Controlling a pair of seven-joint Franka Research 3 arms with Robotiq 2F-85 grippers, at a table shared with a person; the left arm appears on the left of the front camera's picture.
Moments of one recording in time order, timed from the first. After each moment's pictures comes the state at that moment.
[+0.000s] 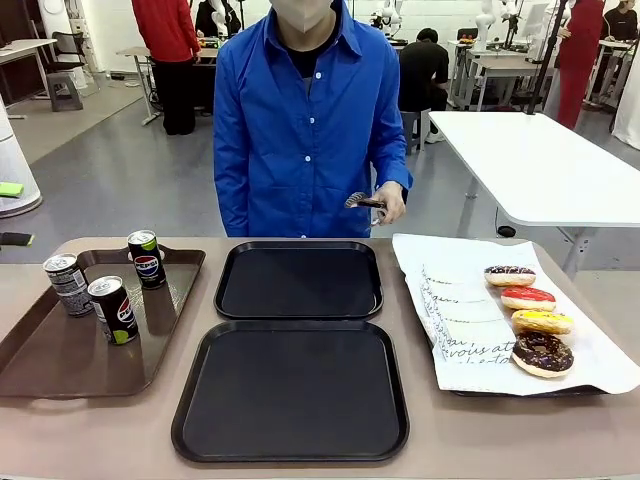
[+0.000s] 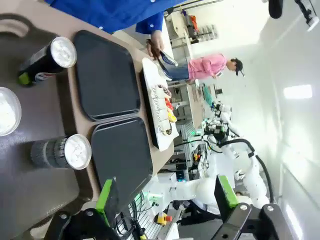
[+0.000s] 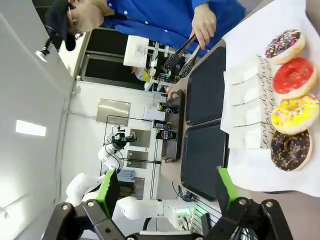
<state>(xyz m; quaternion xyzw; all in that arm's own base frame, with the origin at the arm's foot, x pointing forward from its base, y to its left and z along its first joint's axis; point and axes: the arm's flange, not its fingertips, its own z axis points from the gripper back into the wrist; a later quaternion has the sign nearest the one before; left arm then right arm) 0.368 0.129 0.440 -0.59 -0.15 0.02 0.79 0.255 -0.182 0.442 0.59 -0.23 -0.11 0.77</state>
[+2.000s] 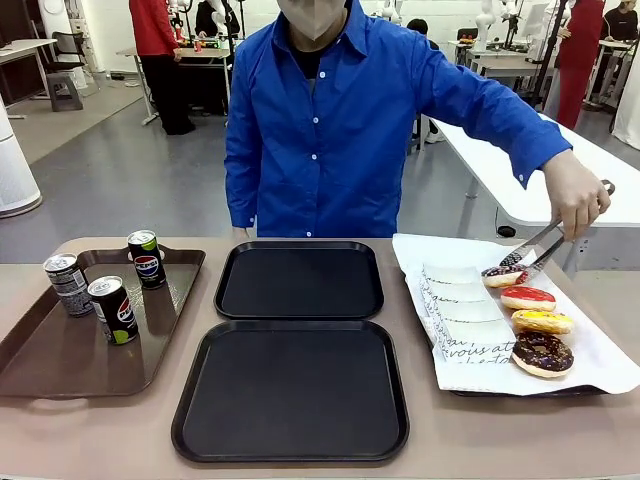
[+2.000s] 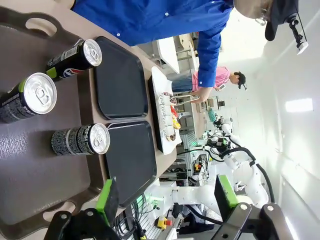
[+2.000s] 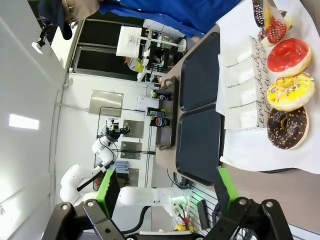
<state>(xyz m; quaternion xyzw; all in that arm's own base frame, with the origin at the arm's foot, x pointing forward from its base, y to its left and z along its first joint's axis) 0.344 0.170 0.439 -0.59 -0.17 0.05 0.79 0.236 -0.179 0.446 0.58 -0.21 -0.10 0.78</state>
